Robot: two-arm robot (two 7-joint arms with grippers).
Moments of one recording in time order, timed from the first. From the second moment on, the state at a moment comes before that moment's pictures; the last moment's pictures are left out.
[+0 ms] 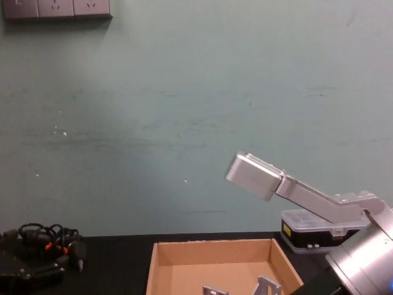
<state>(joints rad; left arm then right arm) -0.20 0.60 0.45 -1.41 -0.25 -0.12 0.03 0.79 0.47 -0.96 -1.21 0.31 0.35 0.98</state>
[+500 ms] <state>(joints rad) -0.20 0.60 0.45 -1.41 -0.25 -0.12 0.03 0.79 0.47 -0.97 -1.20 0.32 0.34 0.98</state>
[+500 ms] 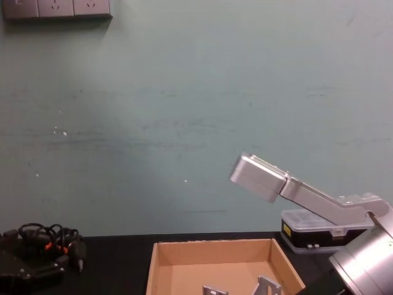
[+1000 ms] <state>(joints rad) -0.20 0.60 0.45 -1.41 -0.25 -0.12 0.03 0.79 0.48 -0.97 -1.21 0.32 0.33 0.97</state>
